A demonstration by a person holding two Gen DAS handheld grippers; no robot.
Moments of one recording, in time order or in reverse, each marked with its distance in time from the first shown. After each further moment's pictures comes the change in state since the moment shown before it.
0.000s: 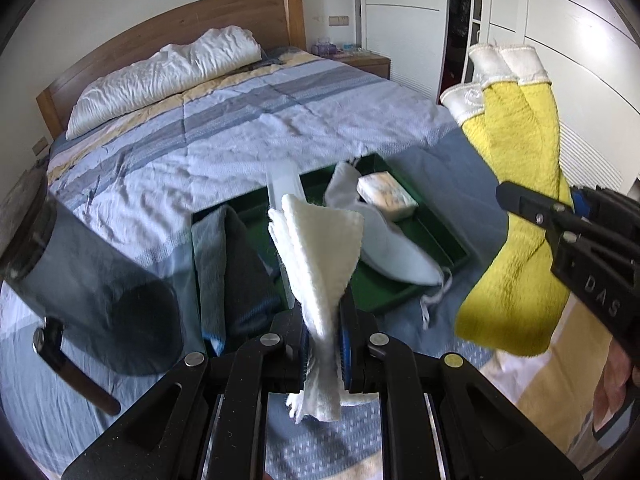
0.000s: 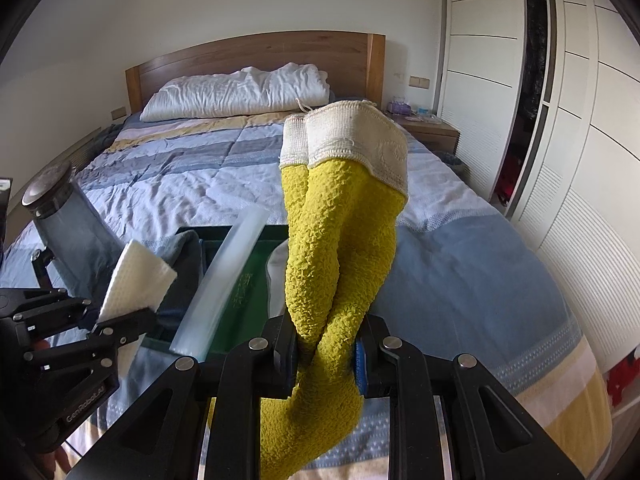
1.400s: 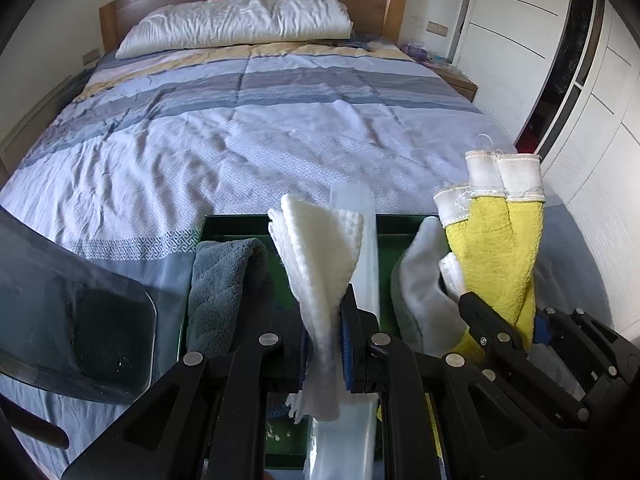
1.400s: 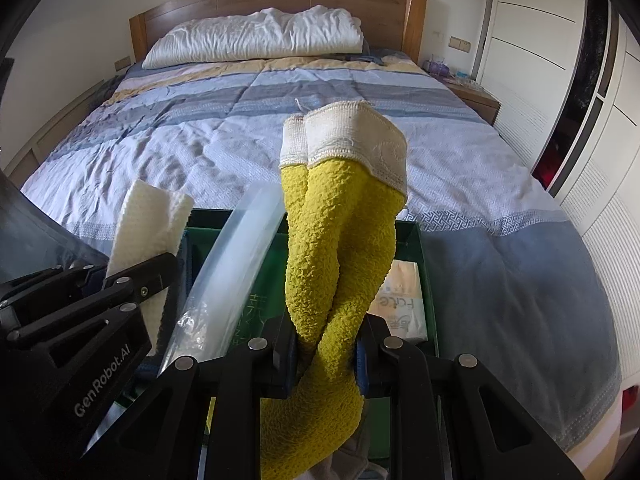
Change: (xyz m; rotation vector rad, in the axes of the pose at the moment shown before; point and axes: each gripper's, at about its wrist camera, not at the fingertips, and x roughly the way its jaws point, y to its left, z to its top) left arm 0.098 0.055 0.052 -0.347 0.054 0.097; right arm 0.192 0.039 0.065 -0.067 0.198 0.051
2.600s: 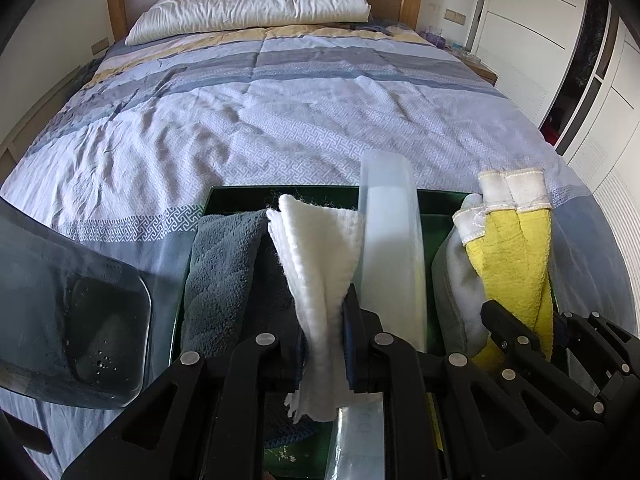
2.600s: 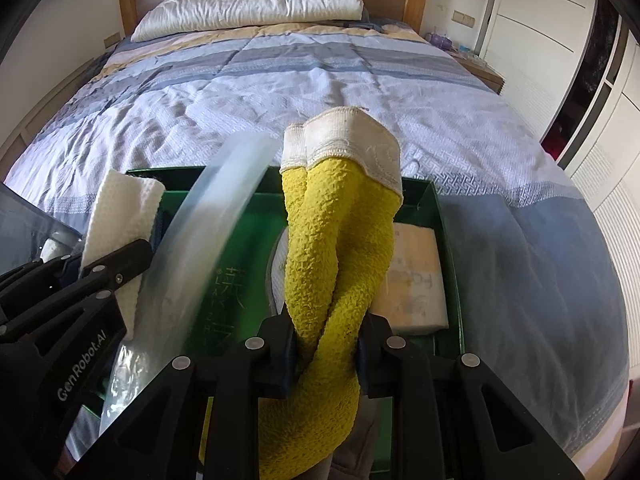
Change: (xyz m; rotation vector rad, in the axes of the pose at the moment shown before) left arm 0.038 0.013 -0.012 -0.017 0.049 0.054; right arm 0.054 -0.001 -0.009 -0.006 0.100 -0.015
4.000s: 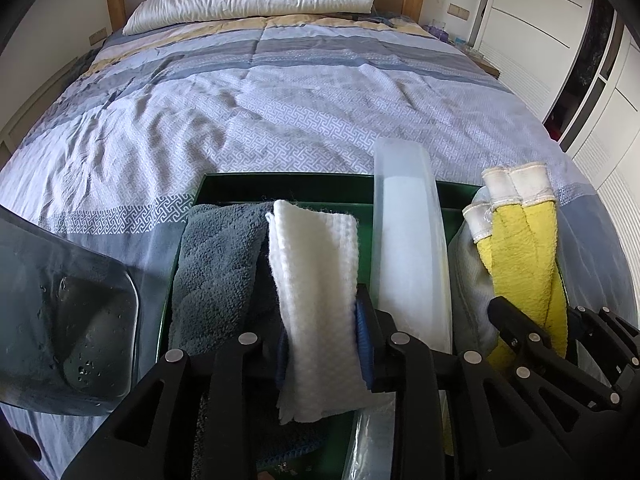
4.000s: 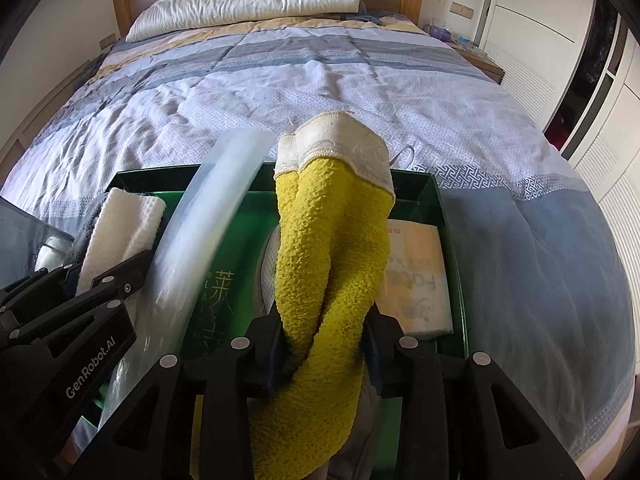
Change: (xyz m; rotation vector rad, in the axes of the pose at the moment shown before) left arm 0.014 0.003 -0.002 -0.008 0.027 -0.020; right arm 0.012 -0.005 0.008 0.016 0.020 0.013
